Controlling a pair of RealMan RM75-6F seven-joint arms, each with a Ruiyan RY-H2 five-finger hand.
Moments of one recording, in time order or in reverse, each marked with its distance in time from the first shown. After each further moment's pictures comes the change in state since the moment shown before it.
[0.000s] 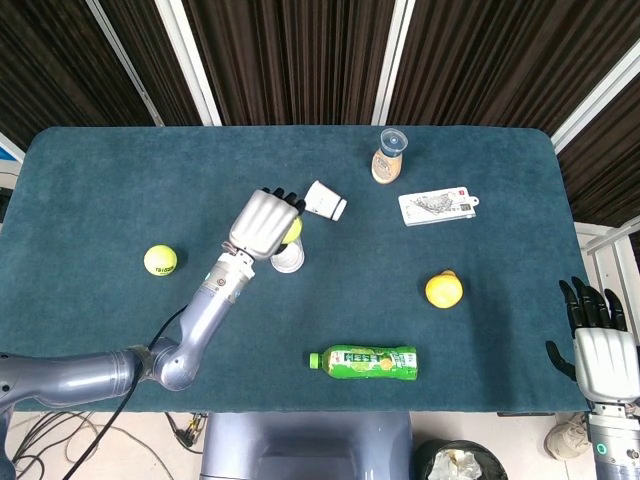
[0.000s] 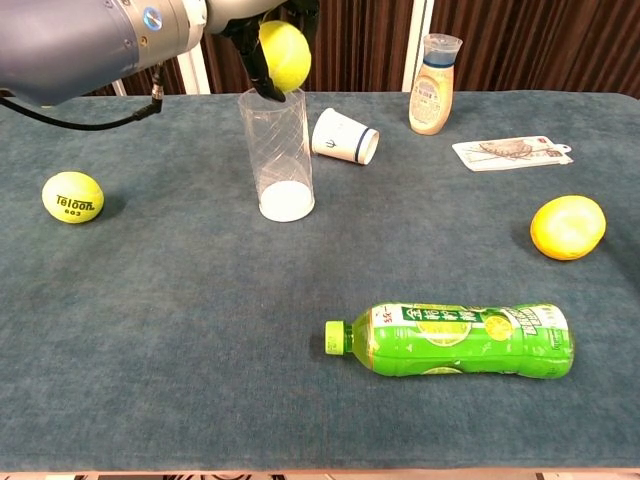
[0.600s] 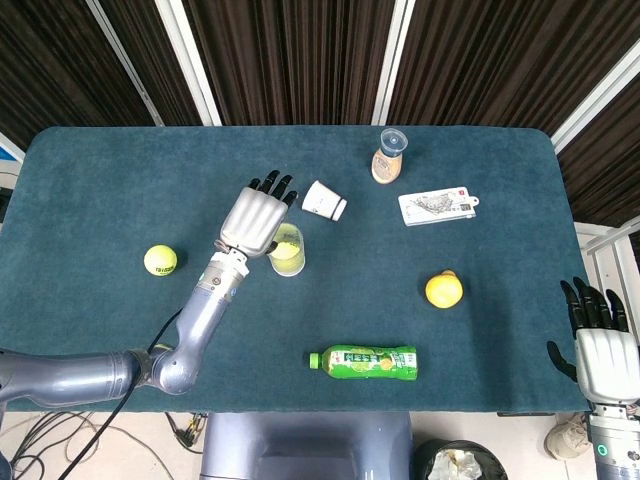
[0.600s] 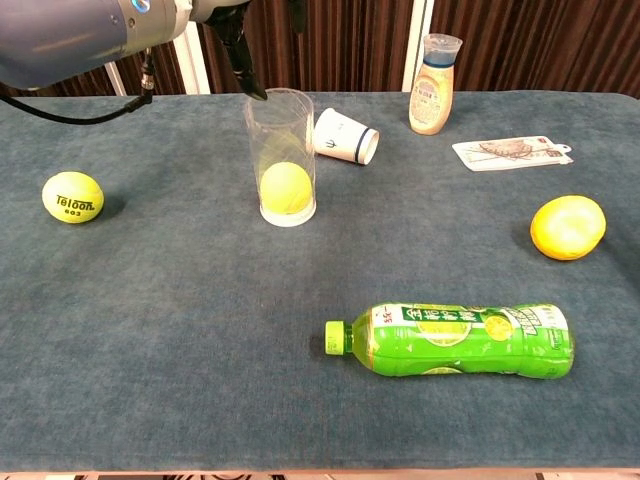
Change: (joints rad) left arm -0.034 0.052 0.015 -0.093 -0.156 0.077 0.075; right arm -0.004 0.003 0.001 -0.006 -0.002 0.011 -0.002
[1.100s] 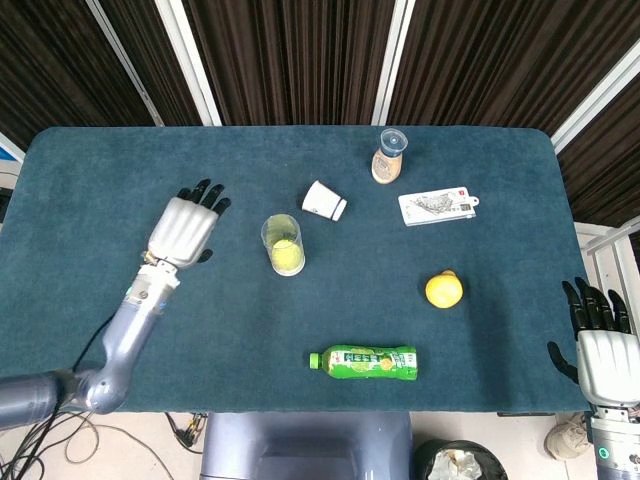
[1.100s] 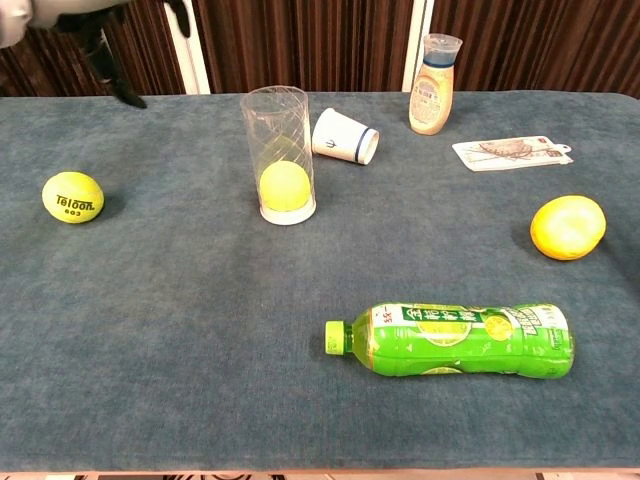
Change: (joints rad) left arm 0.211 0.235 0.189 -0.107 0.185 0.040 -0.203; right arm -0.006 0.003 -0.004 -0.019 -0.008 0.009 -0.016
